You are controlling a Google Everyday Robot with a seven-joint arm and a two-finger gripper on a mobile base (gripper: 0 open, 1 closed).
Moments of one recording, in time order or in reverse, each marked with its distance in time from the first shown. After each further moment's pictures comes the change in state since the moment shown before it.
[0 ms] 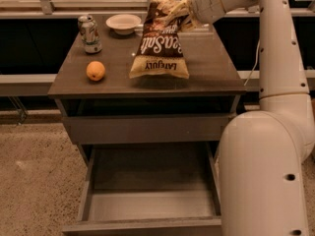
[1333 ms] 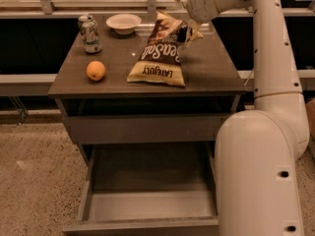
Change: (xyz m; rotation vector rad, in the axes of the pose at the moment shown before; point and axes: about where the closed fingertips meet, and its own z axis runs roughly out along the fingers) arm 0.011 -0.008 0.015 0.036 0.018 0.005
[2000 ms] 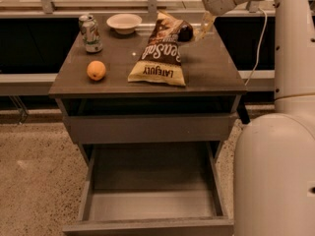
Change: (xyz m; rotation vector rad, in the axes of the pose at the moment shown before) arm 0.008 -0.008 -0.046 0.014 0.100 -0.059
